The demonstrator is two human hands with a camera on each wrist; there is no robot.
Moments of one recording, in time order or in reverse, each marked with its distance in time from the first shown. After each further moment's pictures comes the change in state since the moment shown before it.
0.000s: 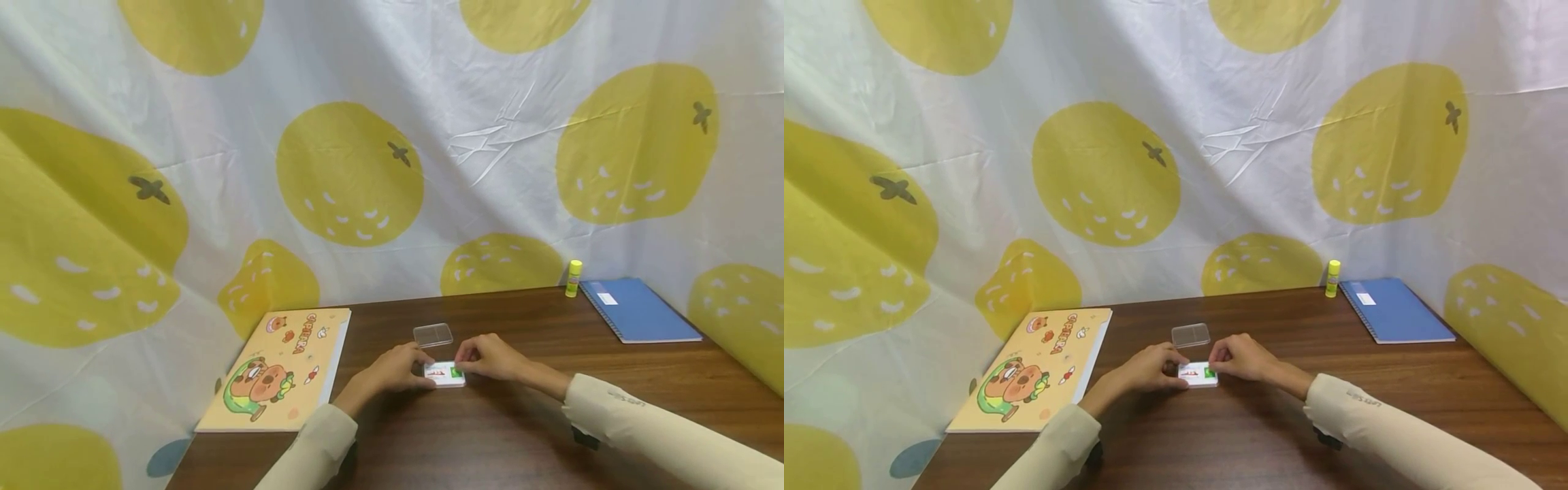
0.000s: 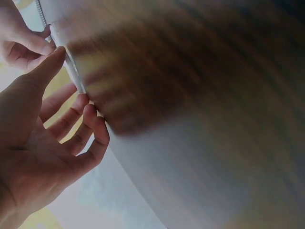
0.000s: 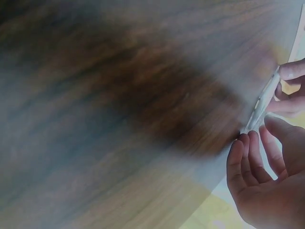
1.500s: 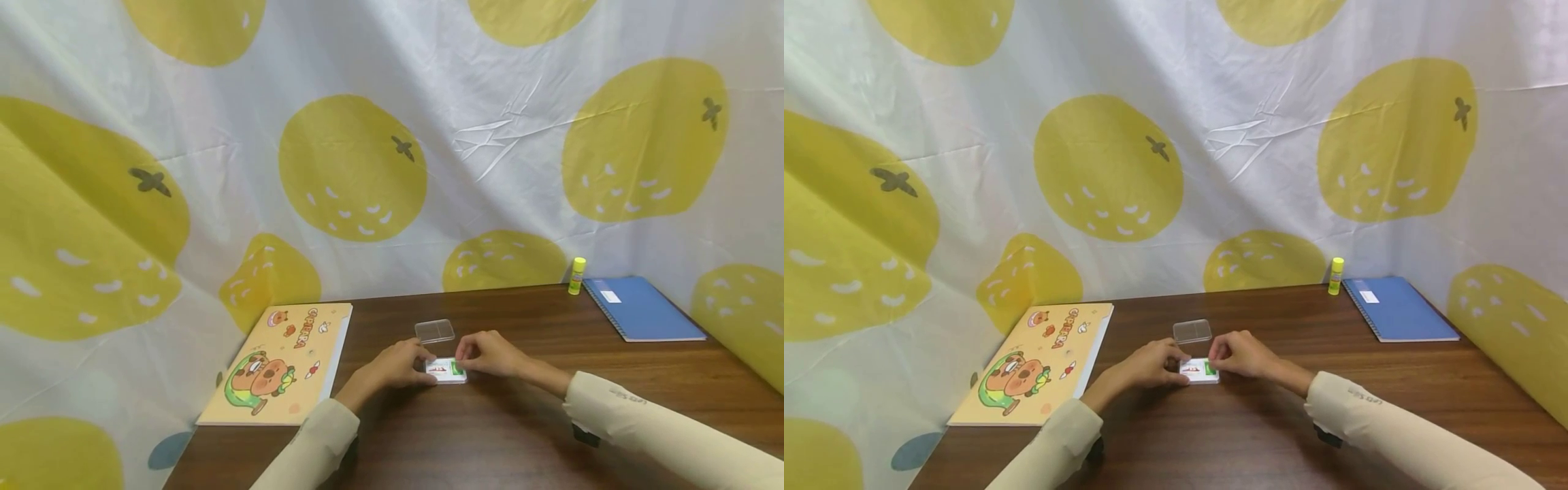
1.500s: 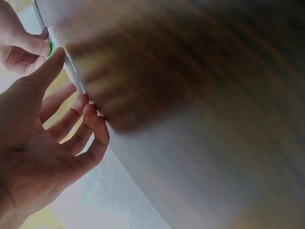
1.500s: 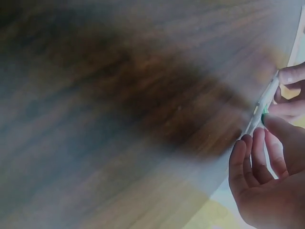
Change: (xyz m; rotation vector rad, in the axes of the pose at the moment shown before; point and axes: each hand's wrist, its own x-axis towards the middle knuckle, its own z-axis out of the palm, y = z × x) left_hand 0.003 -0.003 0.001 0.007 -0.003 0.010; right_hand 0.003 -0.004 0.001 0.036 0.002 0.018
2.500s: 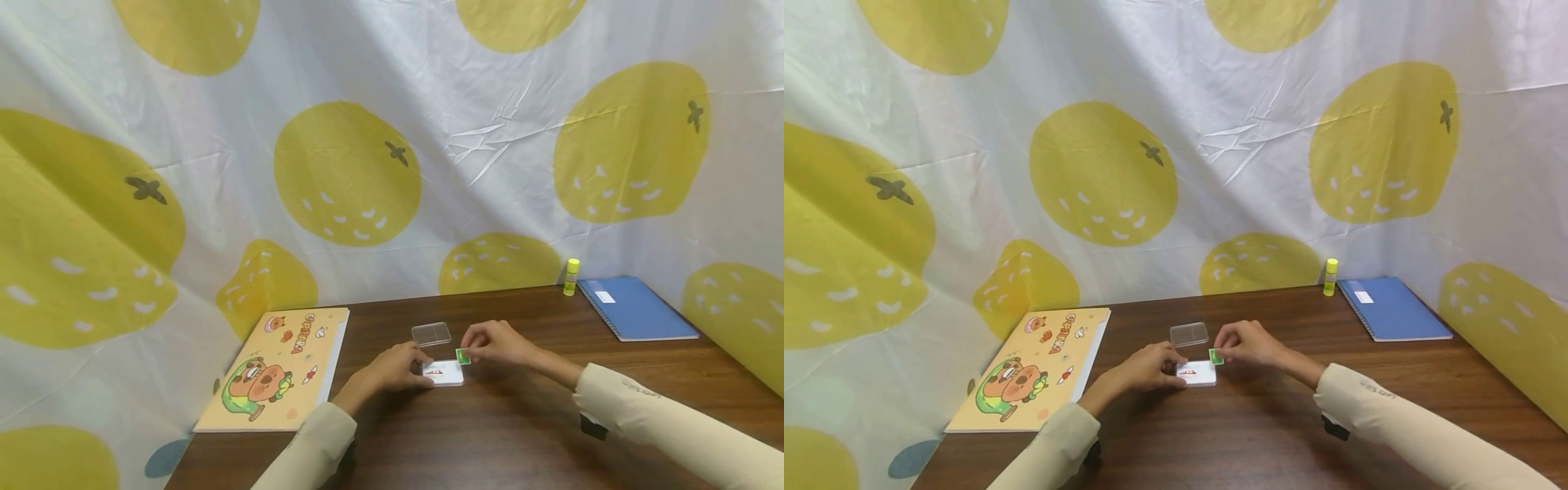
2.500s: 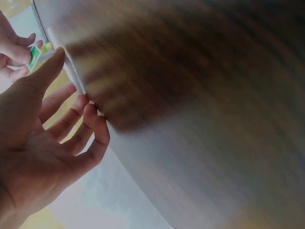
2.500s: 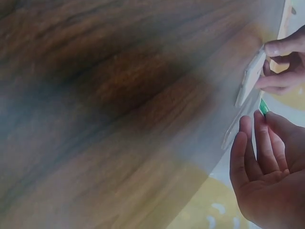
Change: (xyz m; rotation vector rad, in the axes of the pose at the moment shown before) left_hand -0.001 0.003 0.000 0.020 0.003 -0.001; right_hand -0.006 0.005 -0.028 0.122 -0.003 0.040
